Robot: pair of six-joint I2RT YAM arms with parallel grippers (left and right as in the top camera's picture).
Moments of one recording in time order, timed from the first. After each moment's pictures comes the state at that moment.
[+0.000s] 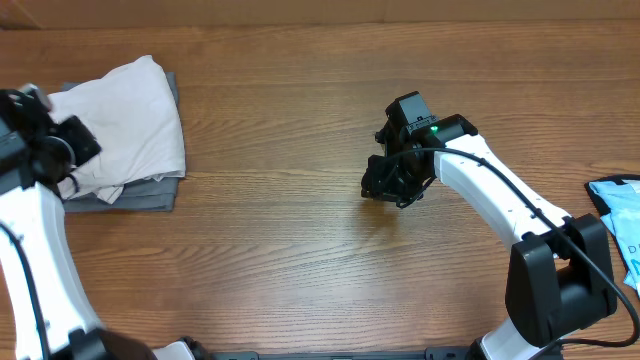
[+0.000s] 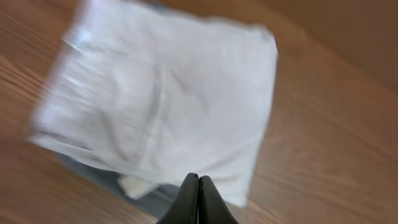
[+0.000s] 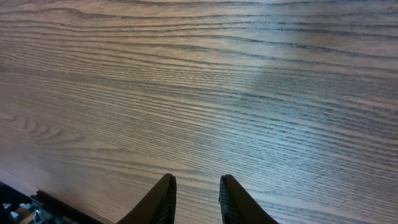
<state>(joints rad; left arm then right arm) 0.53 1.46 1.35 -0.72 0.15 -0.15 0.37 1.79 1.30 -0.94 -0.40 0.41</state>
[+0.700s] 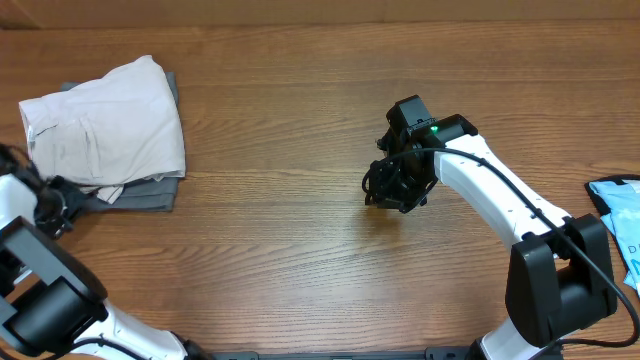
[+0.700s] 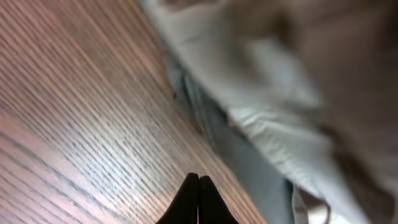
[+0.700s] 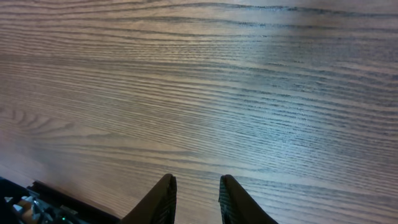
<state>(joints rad) 0.75 1.92 1.31 -0.75 0.07 -0.22 0.37 1.79 1.30 -1.01 -0.40 0.41</state>
